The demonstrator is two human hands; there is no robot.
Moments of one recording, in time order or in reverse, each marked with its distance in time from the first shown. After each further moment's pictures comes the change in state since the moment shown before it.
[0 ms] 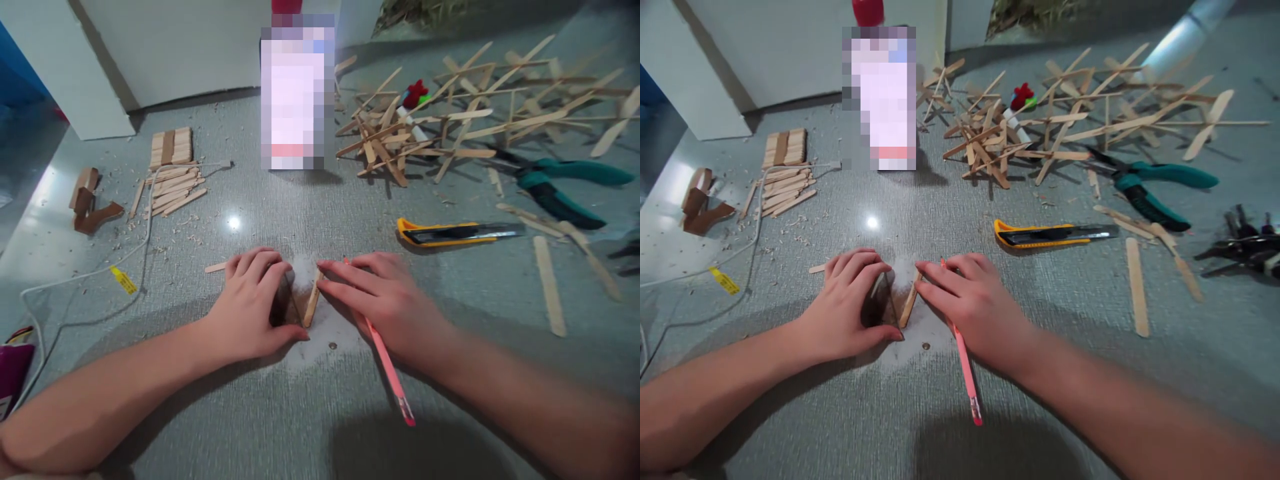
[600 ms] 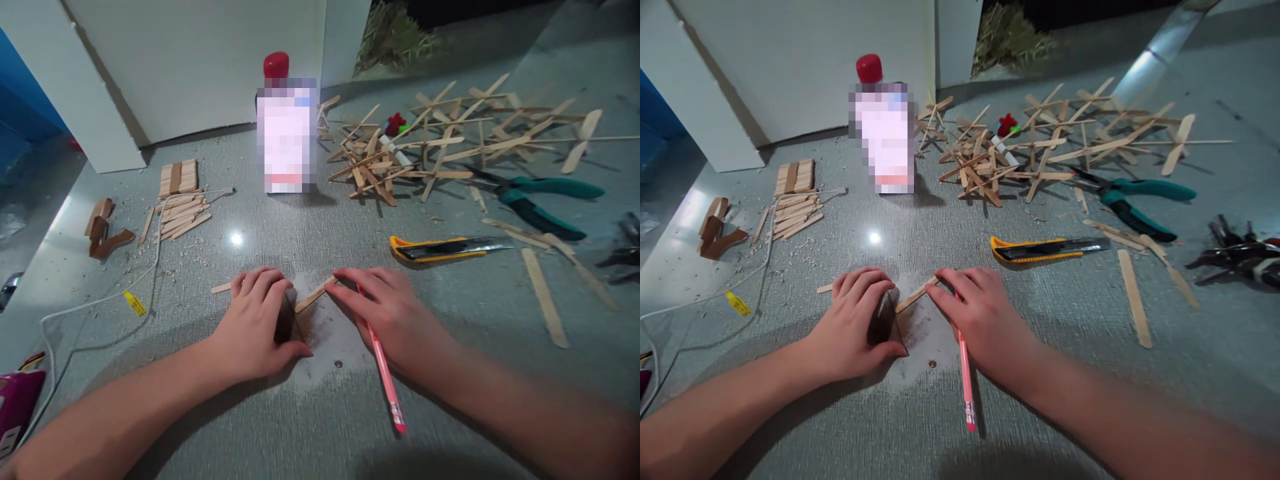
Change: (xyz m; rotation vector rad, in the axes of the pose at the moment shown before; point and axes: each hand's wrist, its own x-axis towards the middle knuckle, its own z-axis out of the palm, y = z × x) left_hand 0.000 -0.001 -0.002 -0.013 0.003 0.014; right_hand -0.005 0.002 0.004 -0.105 -0.011 0.136
